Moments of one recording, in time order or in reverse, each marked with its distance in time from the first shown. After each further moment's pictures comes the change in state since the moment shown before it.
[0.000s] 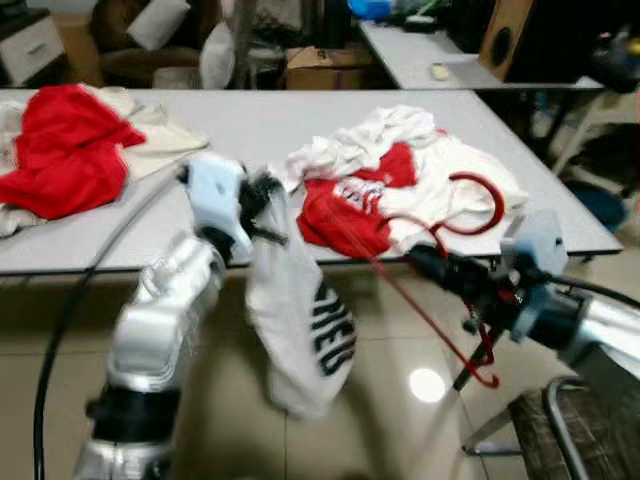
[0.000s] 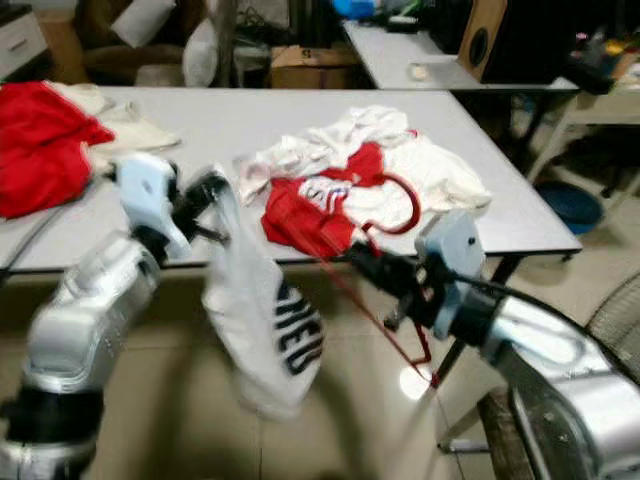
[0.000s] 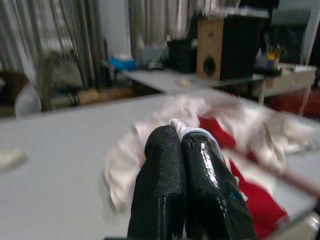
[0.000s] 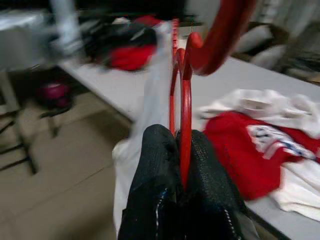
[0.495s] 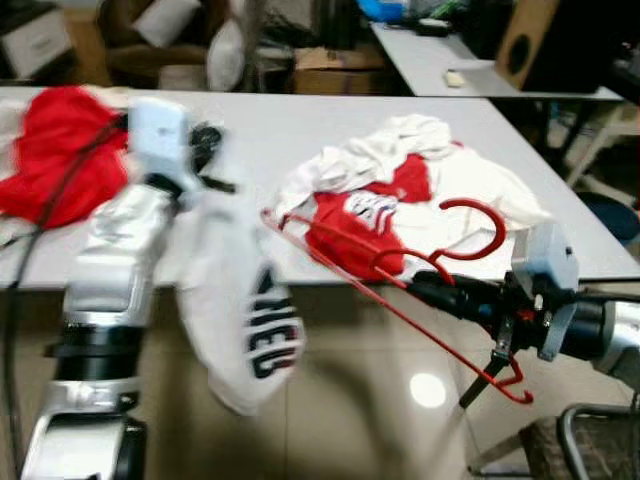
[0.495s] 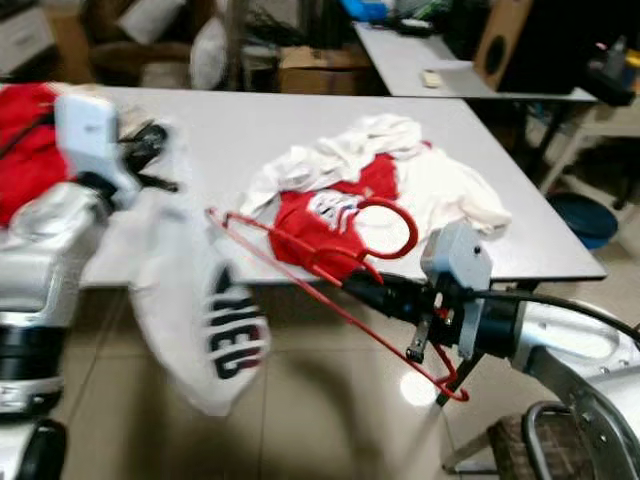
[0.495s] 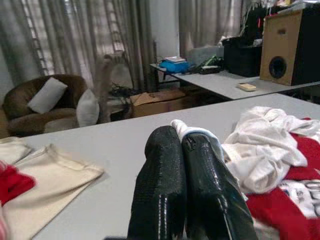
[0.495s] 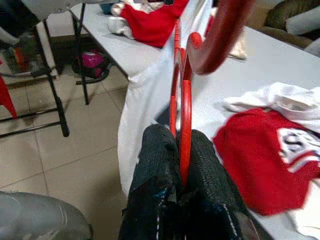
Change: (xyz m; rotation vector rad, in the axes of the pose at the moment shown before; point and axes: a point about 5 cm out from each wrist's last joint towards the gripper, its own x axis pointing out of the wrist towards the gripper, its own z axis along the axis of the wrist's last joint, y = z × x) left arm 0.015 0.060 0.016 0.081 0.016 0.139; right arm -0.014 0.001 0.006 -0.040 0.094 0.138
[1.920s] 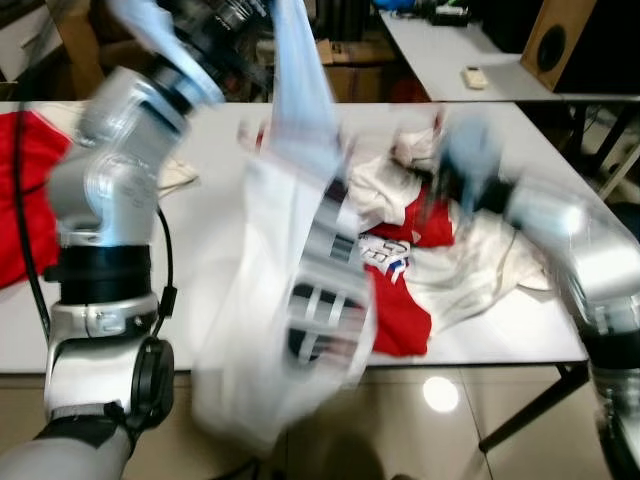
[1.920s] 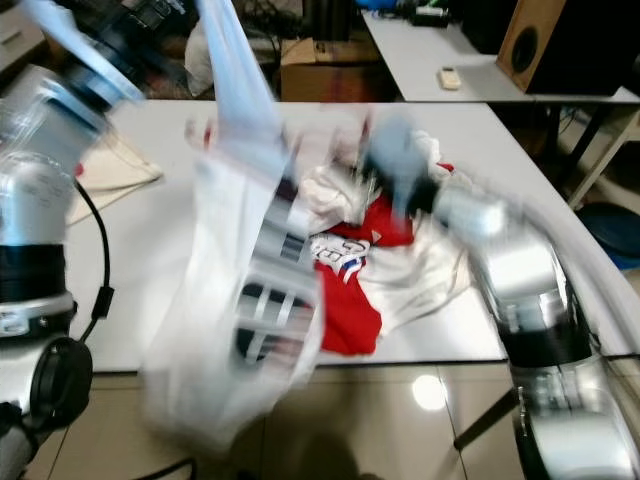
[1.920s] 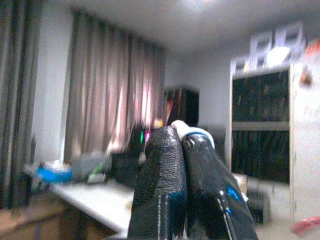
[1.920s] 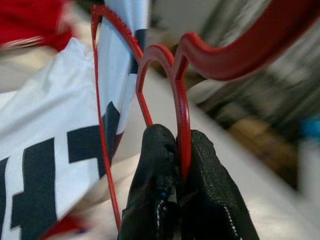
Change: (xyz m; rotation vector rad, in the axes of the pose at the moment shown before) left arm 0.012 -0.019 0.131 -0.303 -0.527 -0.467; right arm 0.076 -0.105 0.063 -0.366 -0.088 -0.406
